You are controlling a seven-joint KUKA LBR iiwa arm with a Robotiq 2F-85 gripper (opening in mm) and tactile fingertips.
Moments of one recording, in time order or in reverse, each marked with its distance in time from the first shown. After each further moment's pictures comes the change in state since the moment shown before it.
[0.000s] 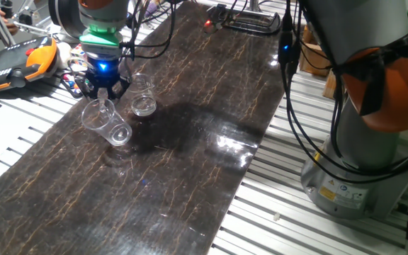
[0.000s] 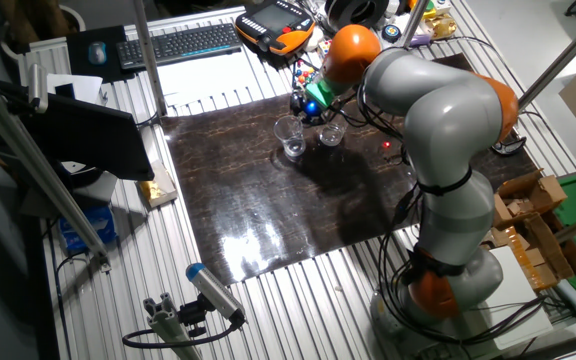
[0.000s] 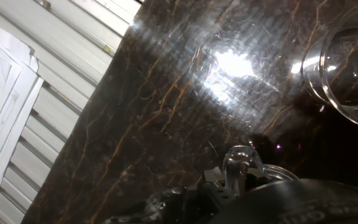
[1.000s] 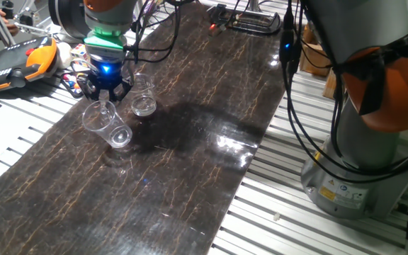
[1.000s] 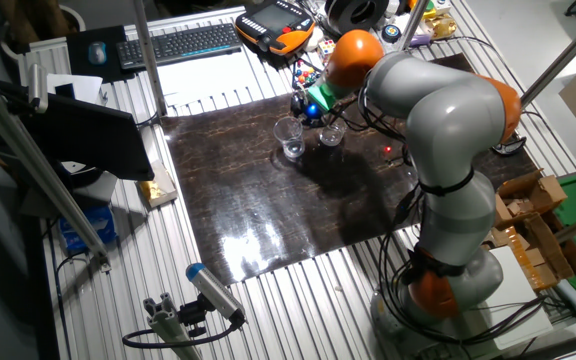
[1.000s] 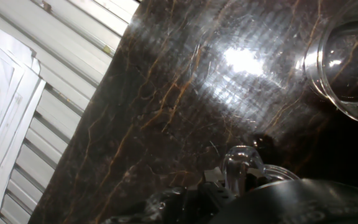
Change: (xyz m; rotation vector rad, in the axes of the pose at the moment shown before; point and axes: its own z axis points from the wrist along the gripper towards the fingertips) arm 0.001 -0.004 0.006 -0.033 -0.006 0.018
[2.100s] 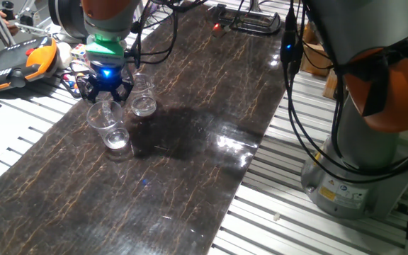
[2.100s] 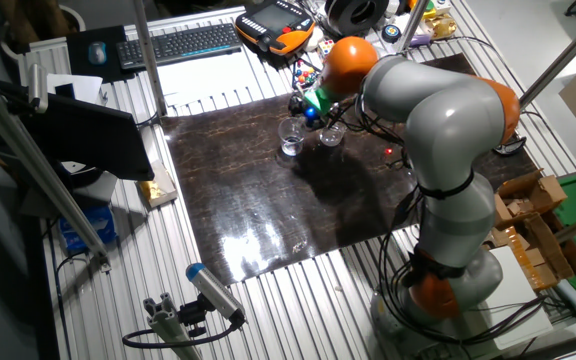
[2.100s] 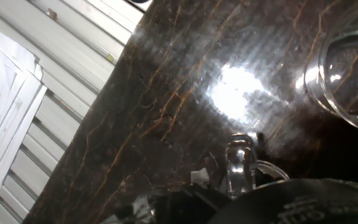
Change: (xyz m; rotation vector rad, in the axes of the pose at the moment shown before) arm -0.004 0.000 0.001 0.023 -0.077 -0.059
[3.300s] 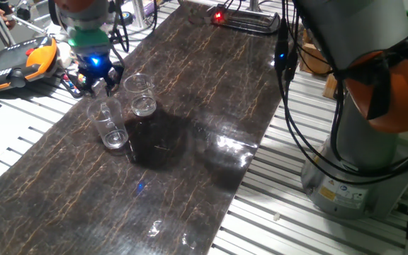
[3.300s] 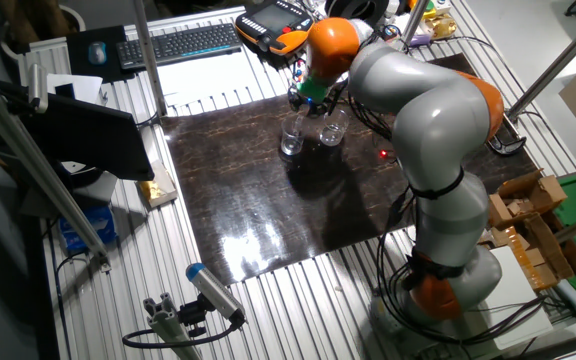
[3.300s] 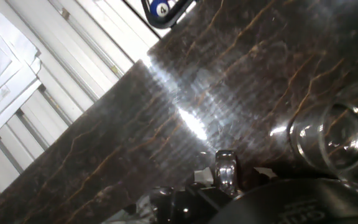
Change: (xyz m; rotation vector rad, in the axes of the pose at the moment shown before) arm -0.025 0.012 -0.031 0.167 -0.075 -0.210
